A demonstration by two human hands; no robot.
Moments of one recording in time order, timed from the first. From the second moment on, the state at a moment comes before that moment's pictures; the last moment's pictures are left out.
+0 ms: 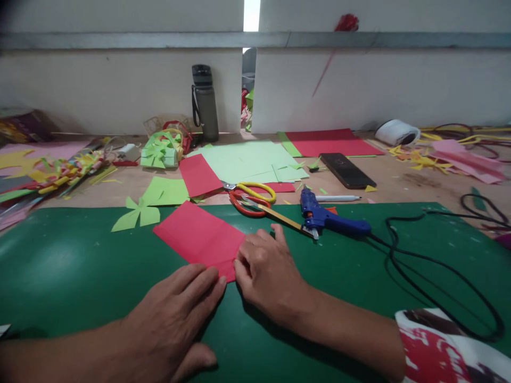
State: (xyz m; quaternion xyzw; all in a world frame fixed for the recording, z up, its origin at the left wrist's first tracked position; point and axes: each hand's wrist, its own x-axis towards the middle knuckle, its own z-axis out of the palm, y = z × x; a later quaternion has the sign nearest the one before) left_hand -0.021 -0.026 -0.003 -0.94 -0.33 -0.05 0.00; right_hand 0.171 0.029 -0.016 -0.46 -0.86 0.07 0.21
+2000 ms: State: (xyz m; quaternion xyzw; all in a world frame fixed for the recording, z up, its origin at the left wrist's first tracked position) left_hand -0.026 -0.022 0.005 -0.97 -0.26 -0.04 -0.02; right_hand 0.192 0.018 -0.005 -0.23 -0.95 0.00 0.22
